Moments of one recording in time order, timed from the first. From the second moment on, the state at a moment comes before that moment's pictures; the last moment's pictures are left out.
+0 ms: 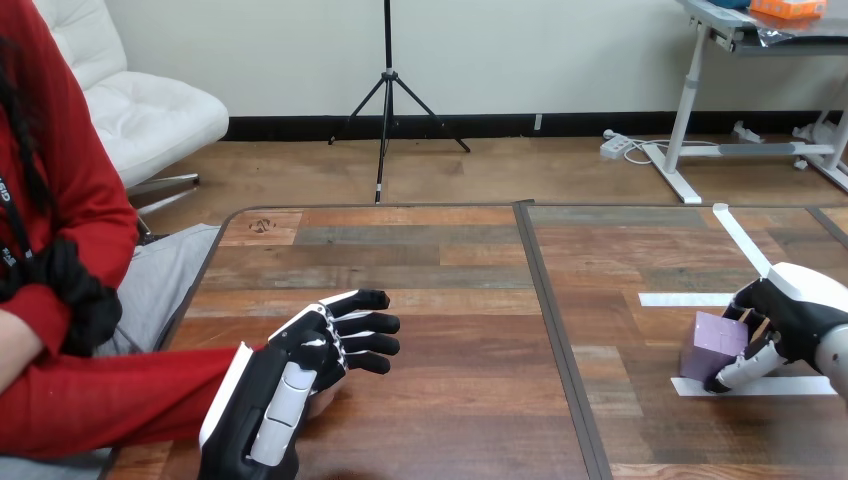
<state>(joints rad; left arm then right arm) 0.23 0.09 -0.02 0.21 -0.21 -0.59 -0.41 -0.62 -0.66 0.29 1.18 -0.56 -0.21 0.04</state>
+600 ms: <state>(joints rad) 0.23 0.09 -0.02 0.21 -0.22 -0.60 -0.41 -0.62 -0.64 0.28 1.18 -0.53 -0.21 0.01</state>
